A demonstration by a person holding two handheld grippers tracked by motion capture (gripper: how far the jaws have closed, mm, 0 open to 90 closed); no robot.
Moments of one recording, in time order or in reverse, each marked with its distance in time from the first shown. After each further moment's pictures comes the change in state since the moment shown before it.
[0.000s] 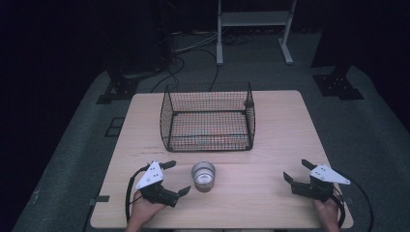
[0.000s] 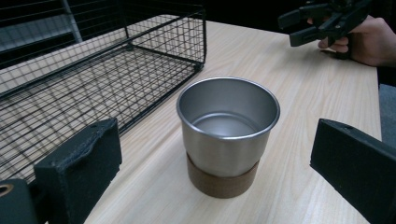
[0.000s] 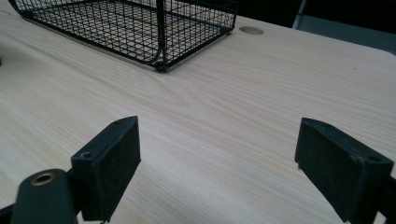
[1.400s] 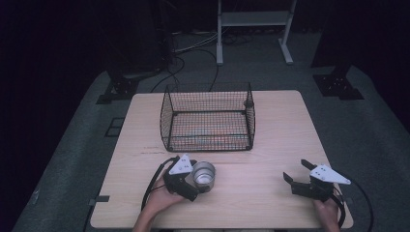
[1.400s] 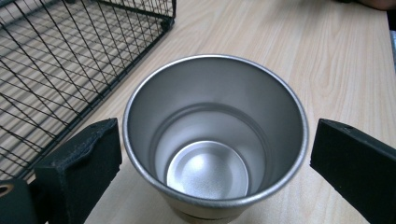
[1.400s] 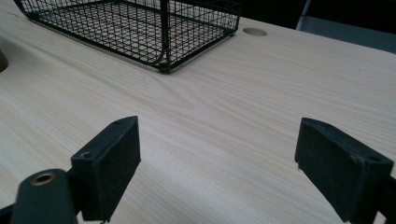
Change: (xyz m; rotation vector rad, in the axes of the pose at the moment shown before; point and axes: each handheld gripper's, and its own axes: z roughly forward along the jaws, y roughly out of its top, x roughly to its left) left arm 0.002 0.014 0.069 0.242 -0.115 0.039; right arm 0.000 0.000 0.000 -0.007 0.015 -0.002
